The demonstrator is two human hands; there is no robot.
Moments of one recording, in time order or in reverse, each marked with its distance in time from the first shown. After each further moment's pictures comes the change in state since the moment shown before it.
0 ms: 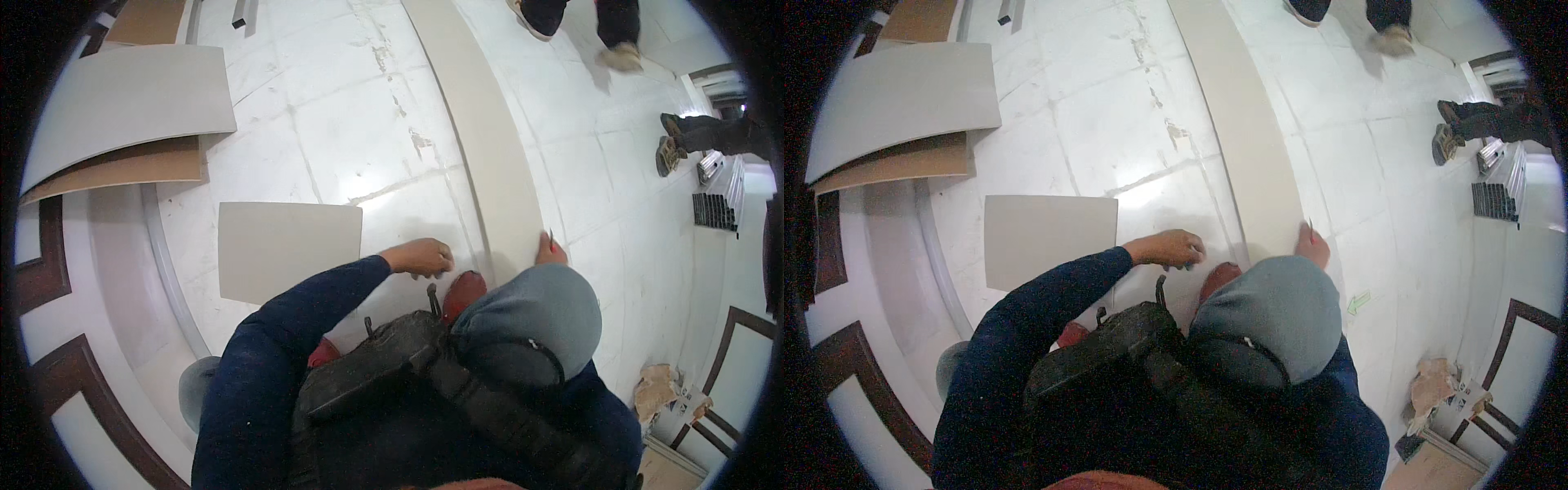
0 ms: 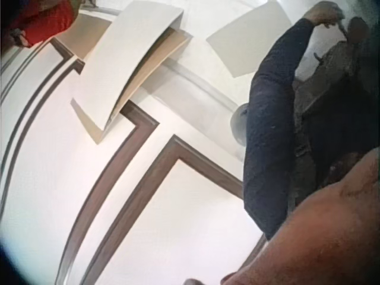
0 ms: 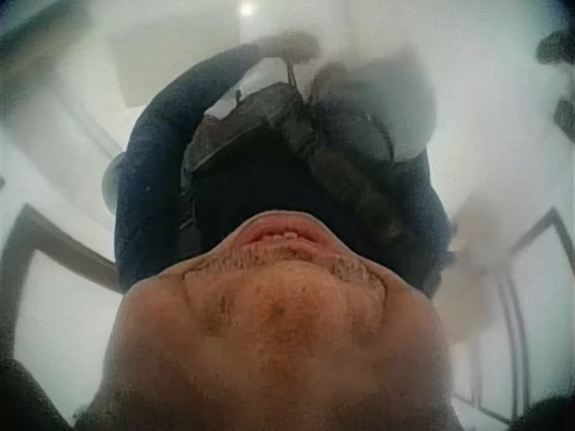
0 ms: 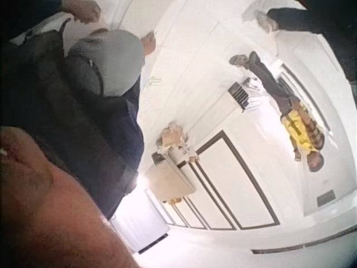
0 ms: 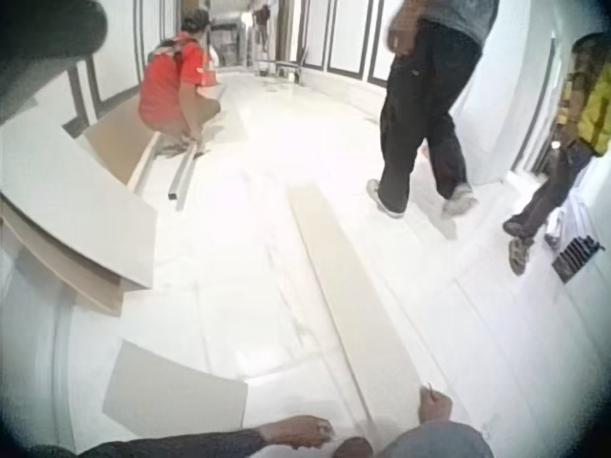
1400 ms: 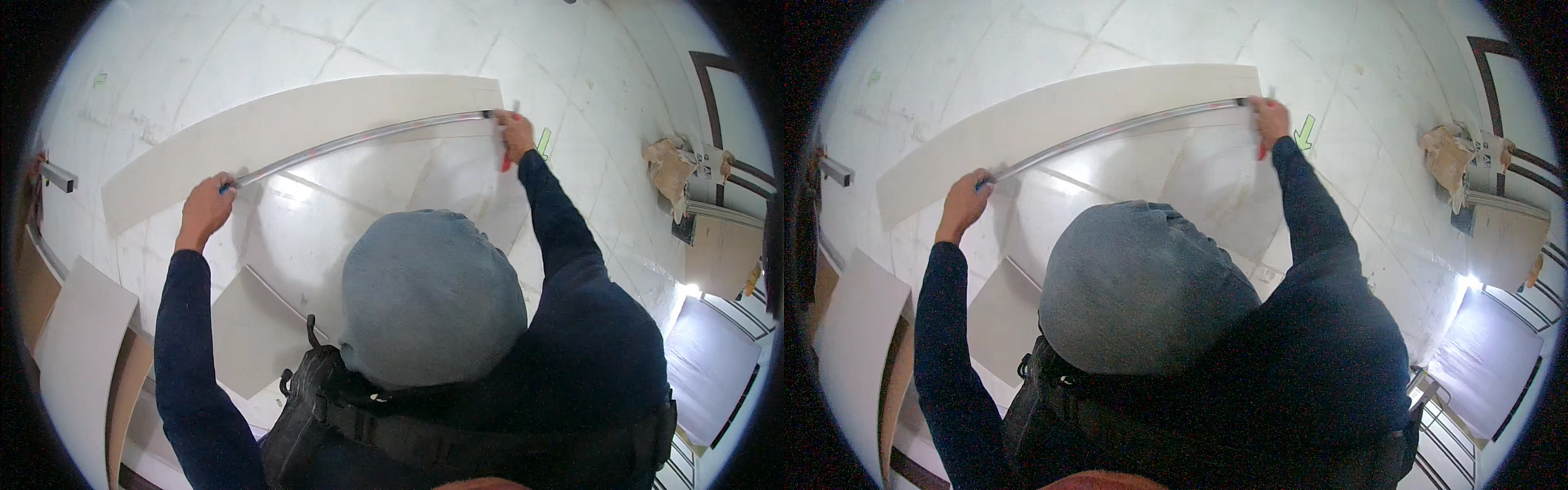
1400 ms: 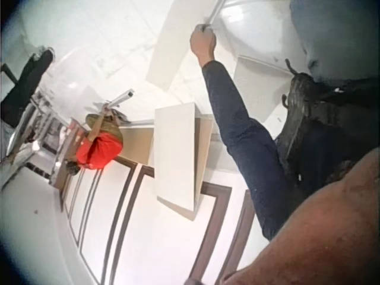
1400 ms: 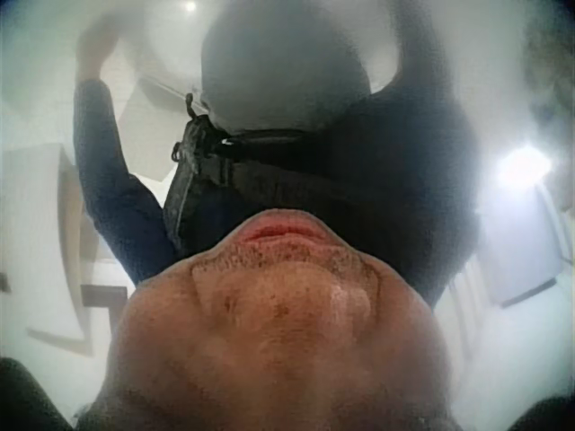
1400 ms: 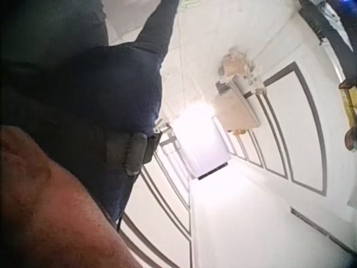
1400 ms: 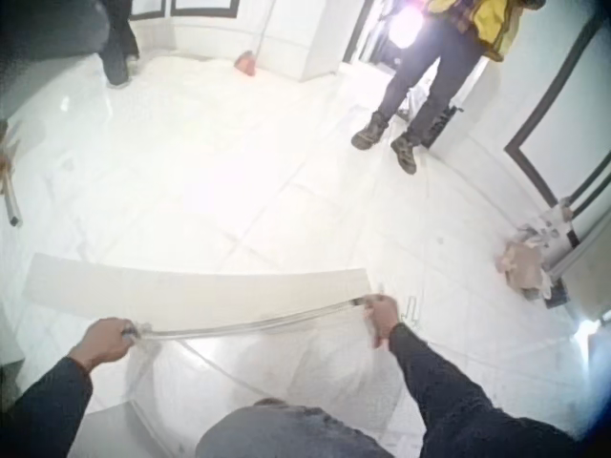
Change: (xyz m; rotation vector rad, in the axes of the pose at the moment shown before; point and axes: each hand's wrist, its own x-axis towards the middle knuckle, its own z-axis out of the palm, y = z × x) left_hand -0.039 -0.013 -0.217 0.863 0.437 -0.039; right_hand 0.023 0.104 -0.016 0.621 0.021 0.420
